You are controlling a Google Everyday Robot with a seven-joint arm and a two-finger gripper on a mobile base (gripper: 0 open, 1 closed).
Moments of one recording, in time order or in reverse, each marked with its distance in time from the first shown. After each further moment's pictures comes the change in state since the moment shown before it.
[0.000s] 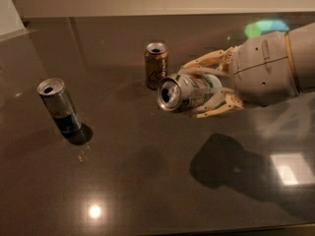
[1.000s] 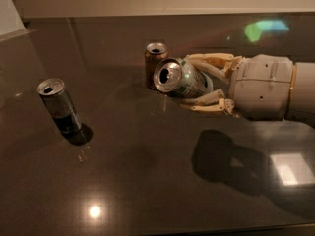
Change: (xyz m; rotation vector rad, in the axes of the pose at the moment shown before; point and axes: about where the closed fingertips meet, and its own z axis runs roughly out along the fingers) arm -0.004 -0.017 0.006 0.297 -0.238 0.172
